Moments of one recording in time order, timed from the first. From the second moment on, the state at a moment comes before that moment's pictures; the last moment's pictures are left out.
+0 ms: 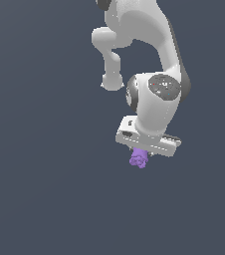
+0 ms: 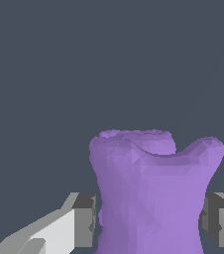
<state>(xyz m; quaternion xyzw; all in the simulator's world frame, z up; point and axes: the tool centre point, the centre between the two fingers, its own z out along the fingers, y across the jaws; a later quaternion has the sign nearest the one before) 0.064 0.109 0.162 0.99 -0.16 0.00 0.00</state>
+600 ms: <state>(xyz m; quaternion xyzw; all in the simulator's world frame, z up) 0.090 0.143 0.191 0.99 -0.16 0.00 0.00</state>
